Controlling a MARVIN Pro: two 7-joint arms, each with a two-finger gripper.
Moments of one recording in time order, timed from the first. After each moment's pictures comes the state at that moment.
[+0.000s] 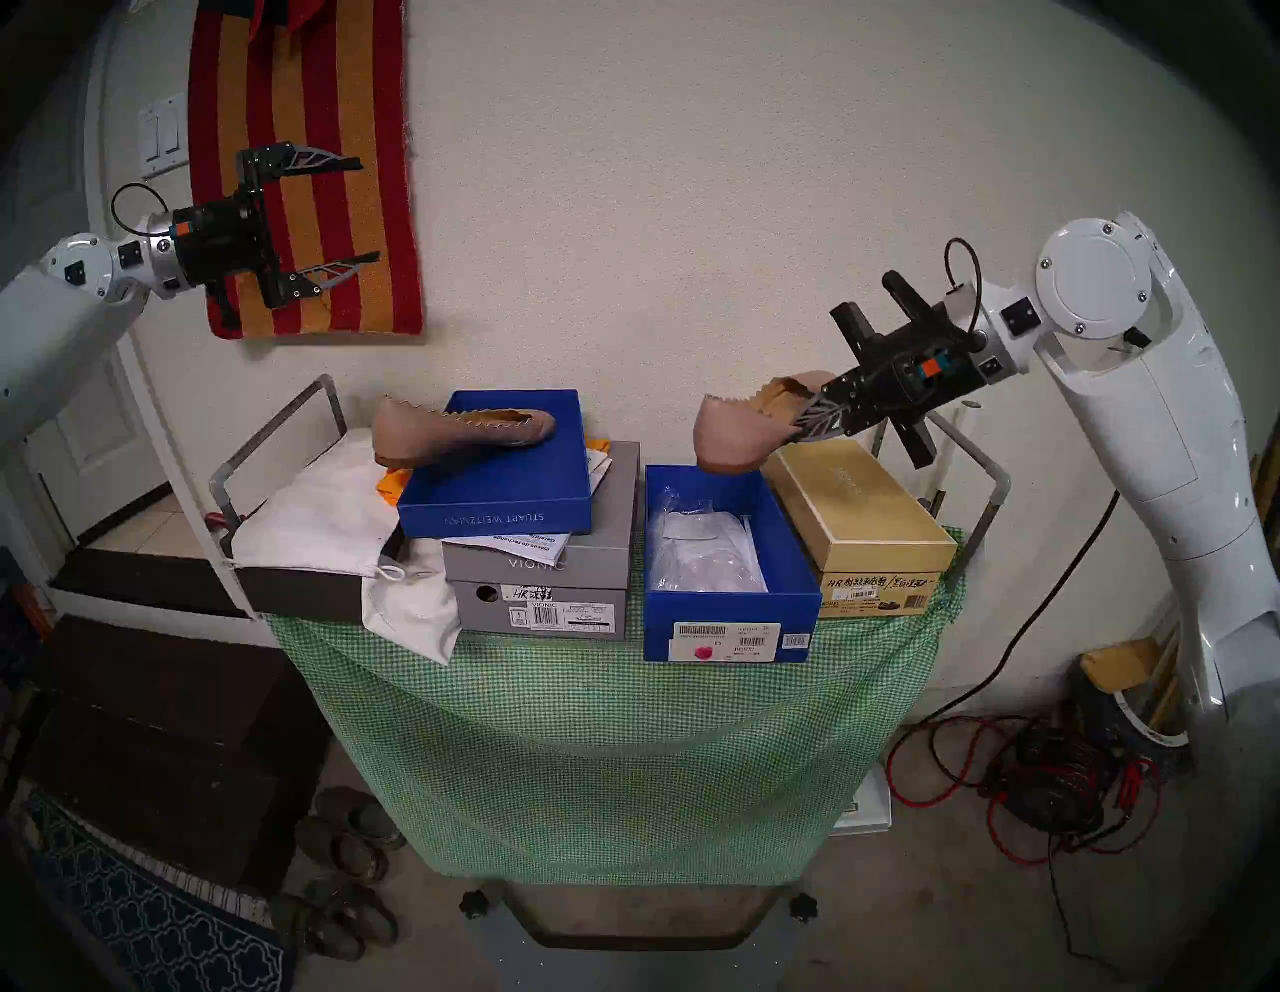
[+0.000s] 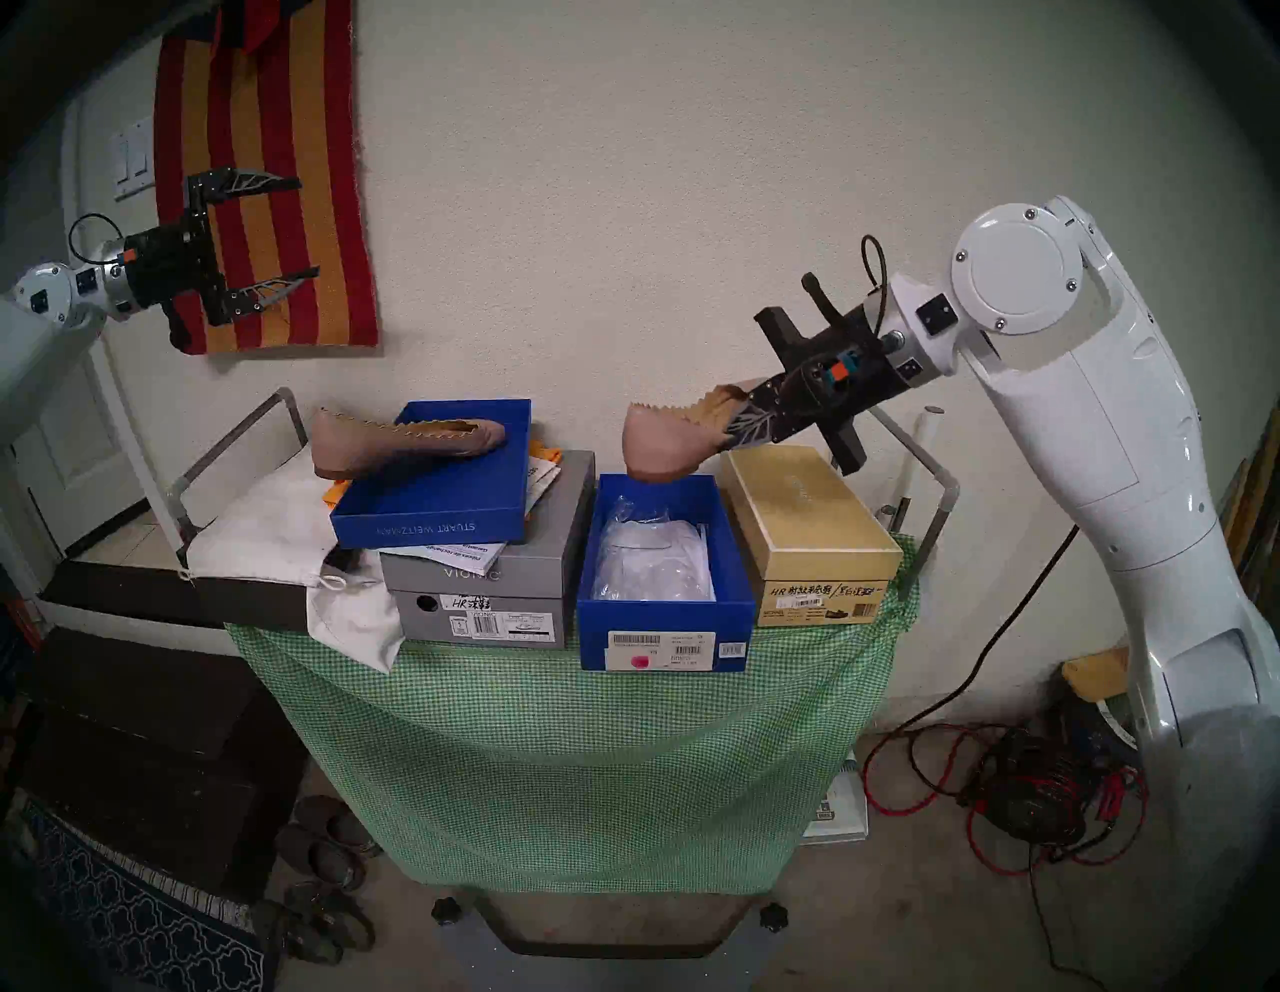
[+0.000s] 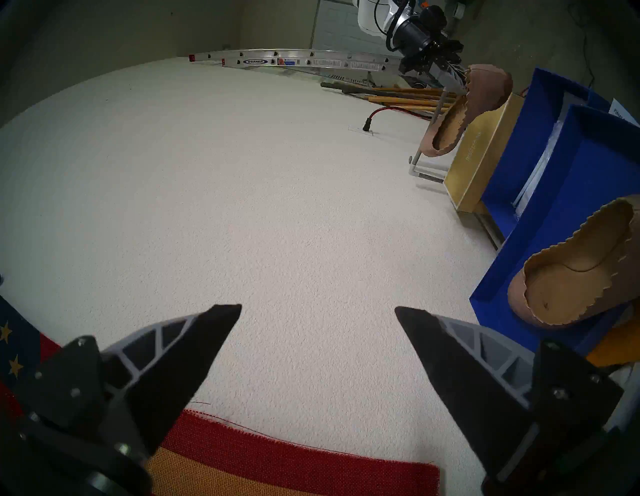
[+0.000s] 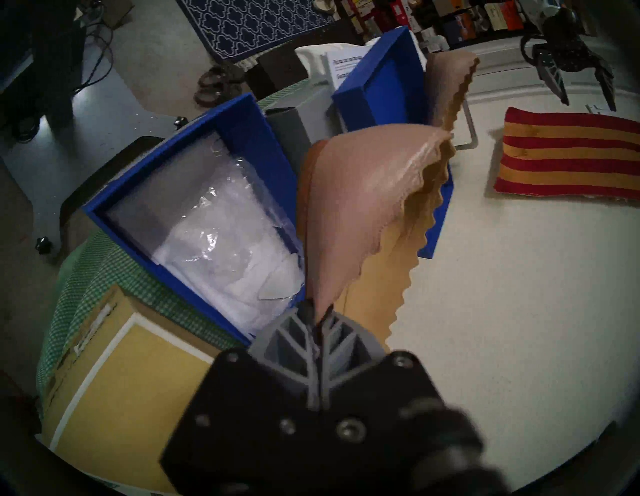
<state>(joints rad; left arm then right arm) -0.09 -0.47 -0.20 -0.94 -0.75 -0.96 -0.86 -0.56 -0.71 1.06 -1.76 -0.07 -0.21 1.49</state>
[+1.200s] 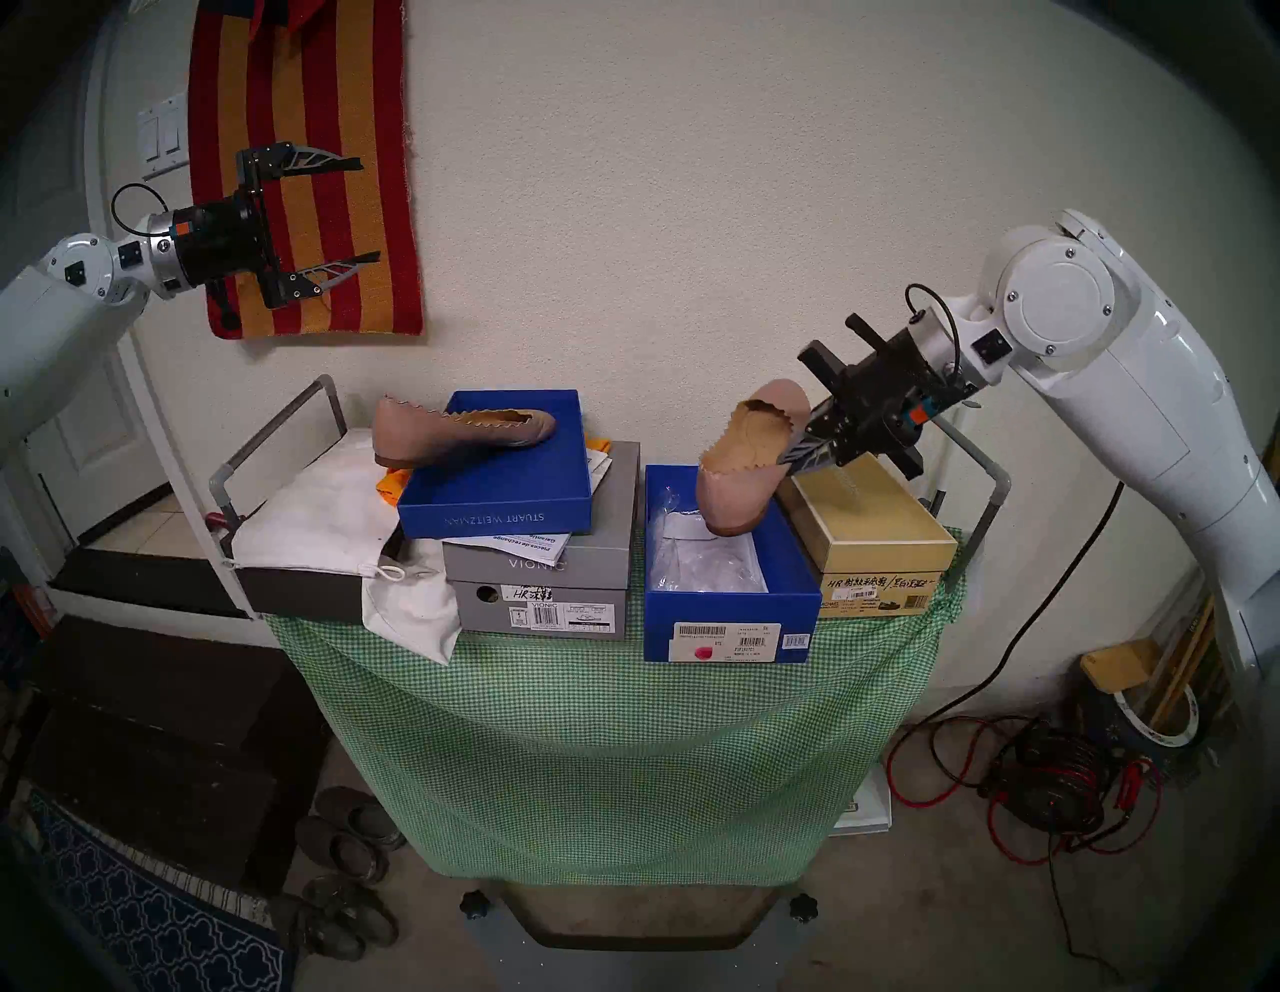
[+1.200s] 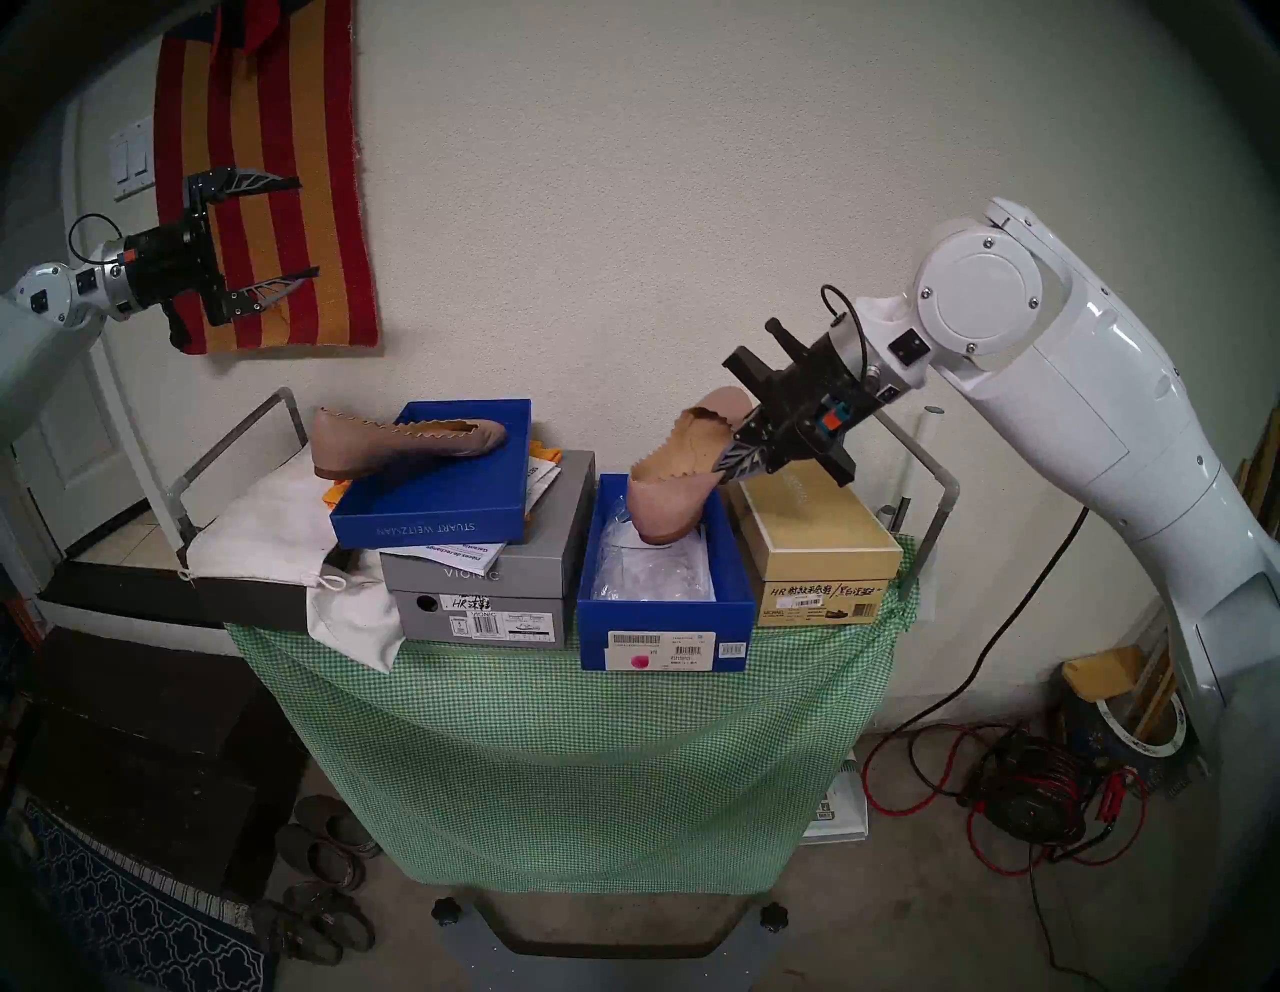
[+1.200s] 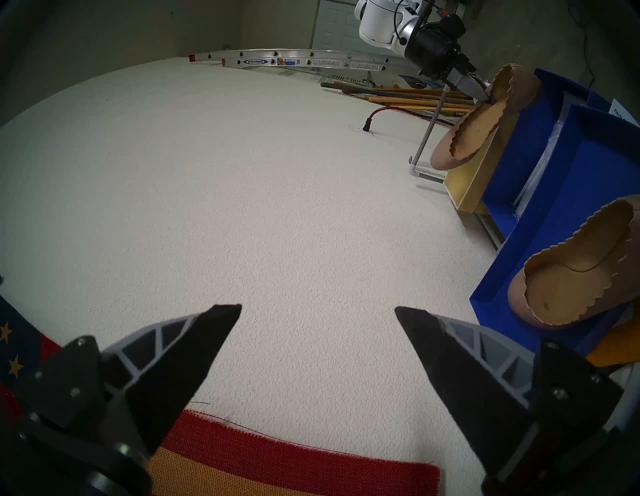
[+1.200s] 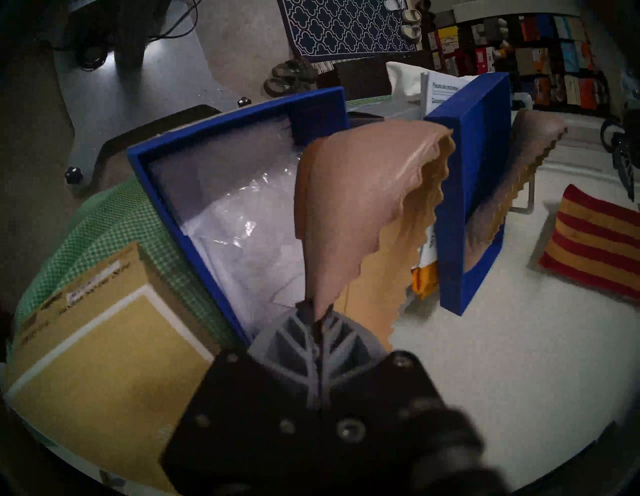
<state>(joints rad) -0.09 -0.47 -0.20 -0.94 -0.75 -0.96 -0.86 -0.31 -0.67 0.69 -1.68 -0.04 -0.48 1.36</state>
